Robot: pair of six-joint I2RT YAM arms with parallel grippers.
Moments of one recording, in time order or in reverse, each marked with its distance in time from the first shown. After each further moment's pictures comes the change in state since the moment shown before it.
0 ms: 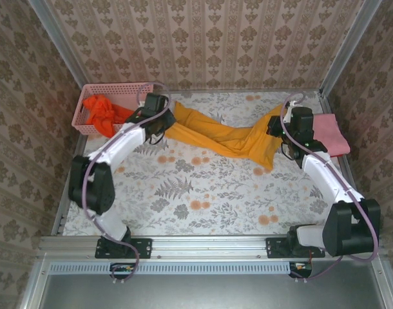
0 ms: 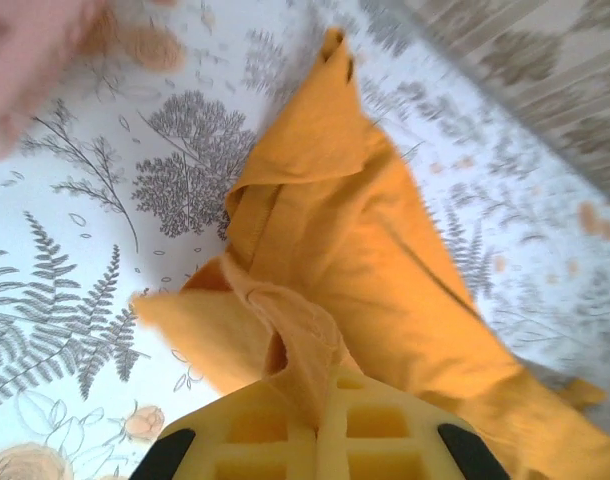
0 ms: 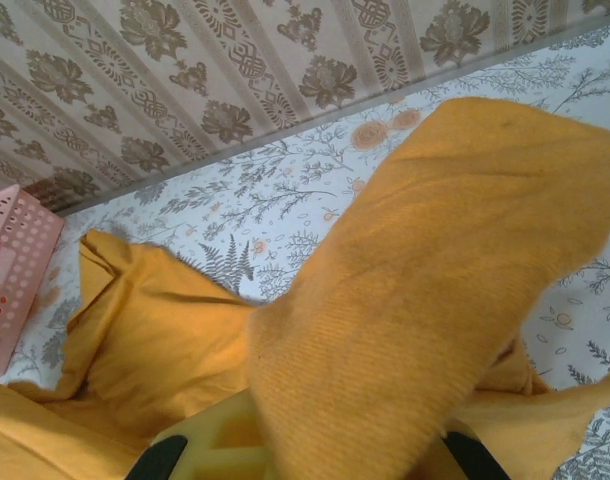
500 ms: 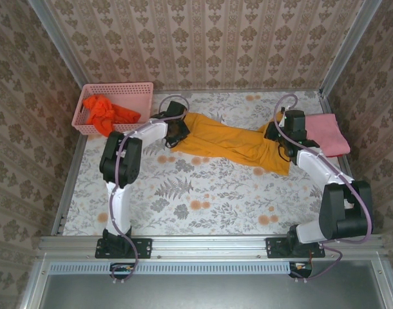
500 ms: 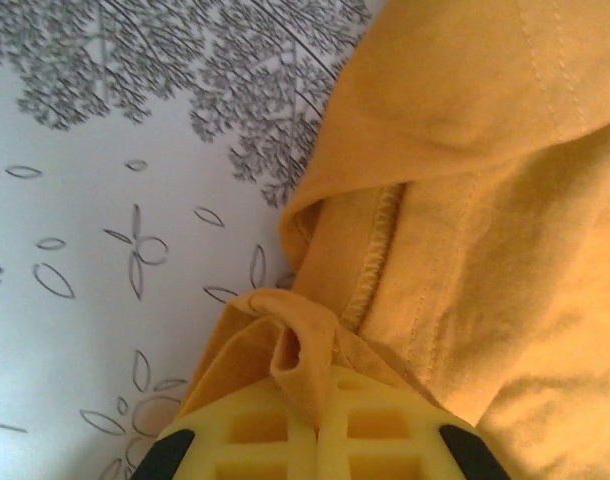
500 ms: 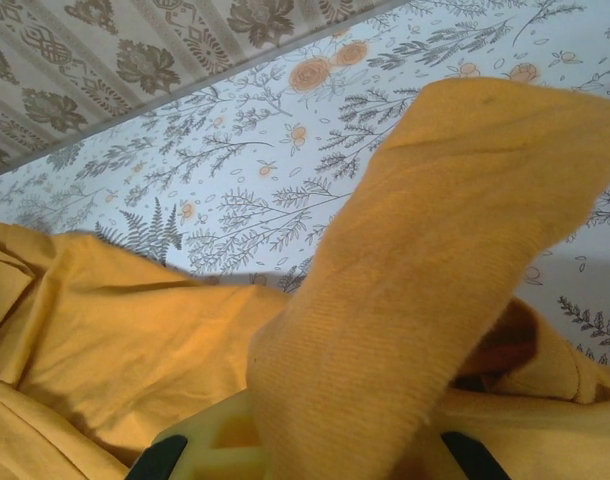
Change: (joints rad) left arm -0.034 0.466 0.227 -0.080 0.079 -0.023; right arm 0.000 0.129 -0.025 0.046 0.055 -0.004
